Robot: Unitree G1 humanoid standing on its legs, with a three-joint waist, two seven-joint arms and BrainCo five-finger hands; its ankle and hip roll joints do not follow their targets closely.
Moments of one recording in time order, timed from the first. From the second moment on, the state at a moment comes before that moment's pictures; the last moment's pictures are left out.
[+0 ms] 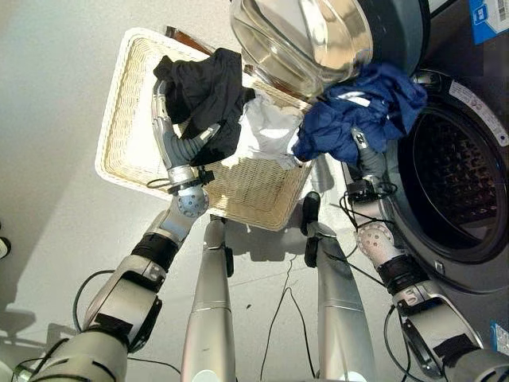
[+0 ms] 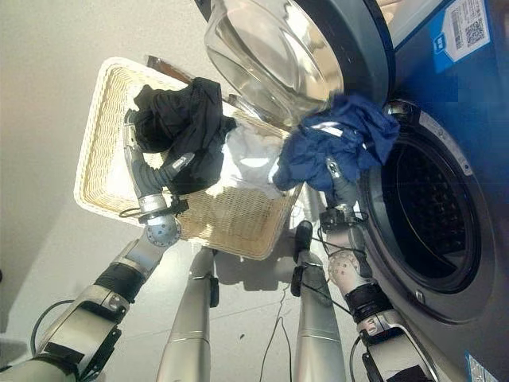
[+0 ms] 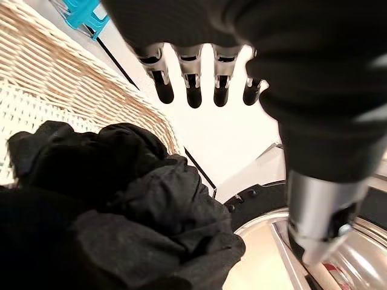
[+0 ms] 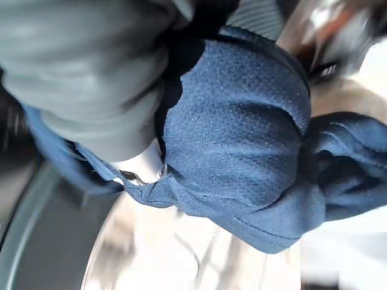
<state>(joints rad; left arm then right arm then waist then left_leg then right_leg) -0.80 0.44 -0.35 0.70 0.18 -0.47 1.00 -0.62 -0.36 0.22 0.63 1.25 -0.42 0.05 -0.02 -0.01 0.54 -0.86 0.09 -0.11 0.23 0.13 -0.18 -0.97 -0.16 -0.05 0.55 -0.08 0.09</state>
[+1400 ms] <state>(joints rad) -1.04 0.68 -0.70 1.10 0.26 -0.32 0.76 -1.00 -0.73 0.05 1.22 1.54 -0.49 -0.39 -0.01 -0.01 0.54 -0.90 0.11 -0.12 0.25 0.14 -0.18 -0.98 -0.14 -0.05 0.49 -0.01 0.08</state>
